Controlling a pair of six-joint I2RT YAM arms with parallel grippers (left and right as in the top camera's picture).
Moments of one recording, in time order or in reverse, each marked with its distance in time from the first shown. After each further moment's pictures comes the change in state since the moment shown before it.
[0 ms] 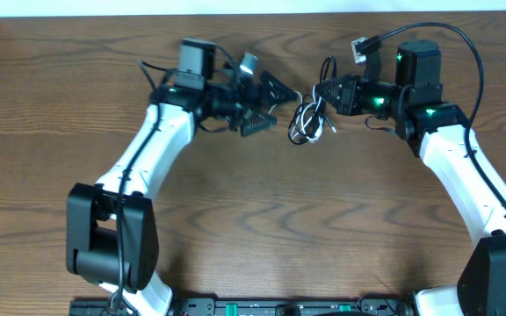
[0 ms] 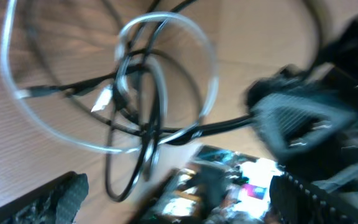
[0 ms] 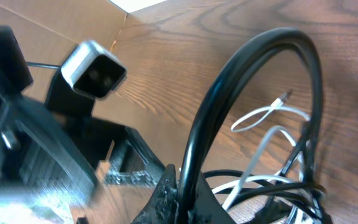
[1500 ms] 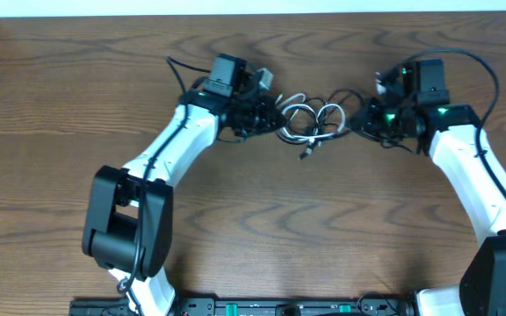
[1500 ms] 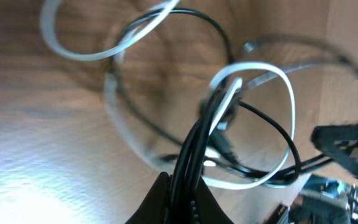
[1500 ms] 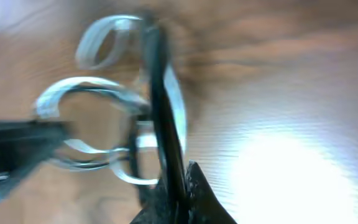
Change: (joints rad) left arm -0.066 0.078 0.000 -0.024 -0.373 0.241; right arm -0.076 -0.006 0.000 -0.465 0.341 0.100
